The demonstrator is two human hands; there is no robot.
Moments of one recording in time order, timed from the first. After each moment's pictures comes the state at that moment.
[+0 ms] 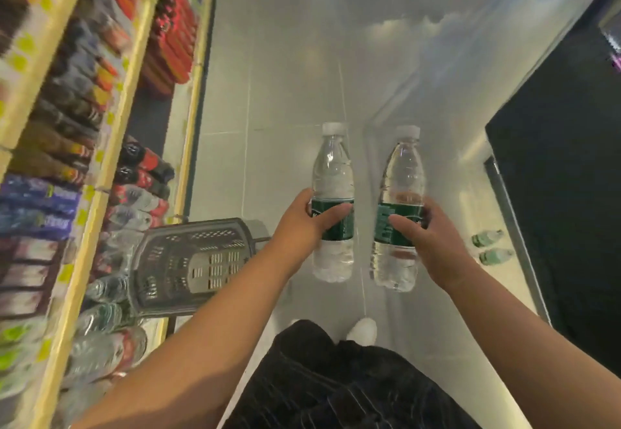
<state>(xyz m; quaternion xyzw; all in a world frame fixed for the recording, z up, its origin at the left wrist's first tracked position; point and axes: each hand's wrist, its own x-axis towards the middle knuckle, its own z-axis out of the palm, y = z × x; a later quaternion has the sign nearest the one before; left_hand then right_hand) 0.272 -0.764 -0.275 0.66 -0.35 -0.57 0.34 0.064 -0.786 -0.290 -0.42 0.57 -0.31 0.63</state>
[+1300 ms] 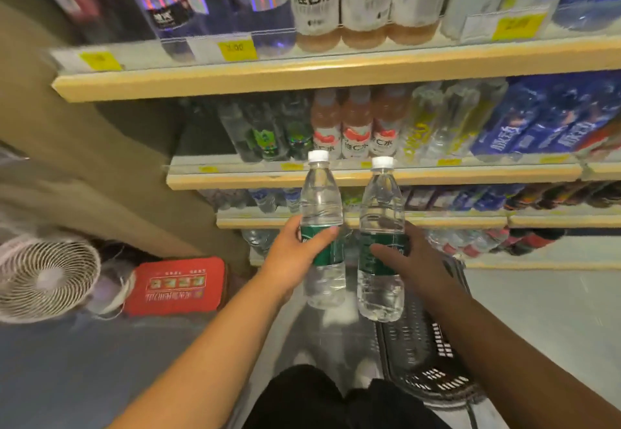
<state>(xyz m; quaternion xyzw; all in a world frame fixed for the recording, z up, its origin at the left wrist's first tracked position) 0.646 -0.357 -0.231 0.71 0.22 -0.10 0.66 0.683 -0.557 -0.248 -0.75 0.02 0.24 0.62</state>
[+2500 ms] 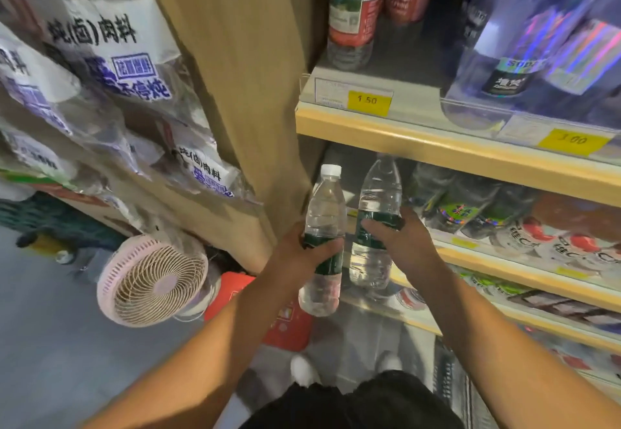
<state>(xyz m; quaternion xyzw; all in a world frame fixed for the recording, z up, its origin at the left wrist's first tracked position) 0.653 -0.016 -0.243 0.73 0.31 -0.02 0.61 0.771 -0.171 -0.243 -0.80 -0.05 0.25 0.54</state>
